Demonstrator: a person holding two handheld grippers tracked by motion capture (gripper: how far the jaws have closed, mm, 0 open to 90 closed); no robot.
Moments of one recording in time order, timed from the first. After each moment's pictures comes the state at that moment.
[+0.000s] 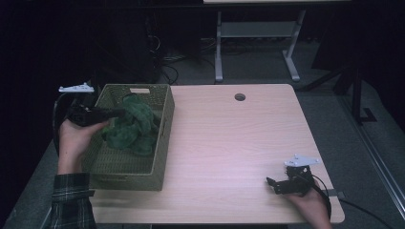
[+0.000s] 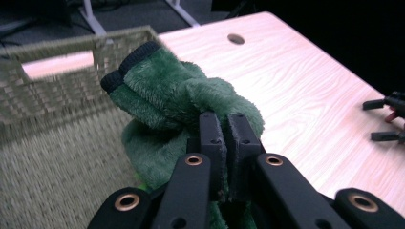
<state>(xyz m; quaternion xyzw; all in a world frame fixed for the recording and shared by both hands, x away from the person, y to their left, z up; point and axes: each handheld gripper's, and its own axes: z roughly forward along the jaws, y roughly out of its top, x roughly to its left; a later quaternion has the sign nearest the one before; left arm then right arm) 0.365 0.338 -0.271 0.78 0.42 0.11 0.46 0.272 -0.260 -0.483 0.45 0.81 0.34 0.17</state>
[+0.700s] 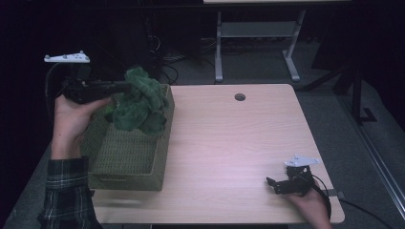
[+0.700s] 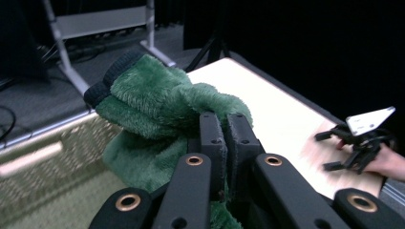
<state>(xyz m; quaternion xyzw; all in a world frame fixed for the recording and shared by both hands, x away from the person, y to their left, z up) 0.358 0.296 -0.187 0.78 0.35 0.12 0.51 0.272 -0.260 -0.483 0.45 0.81 0.34 0.17</state>
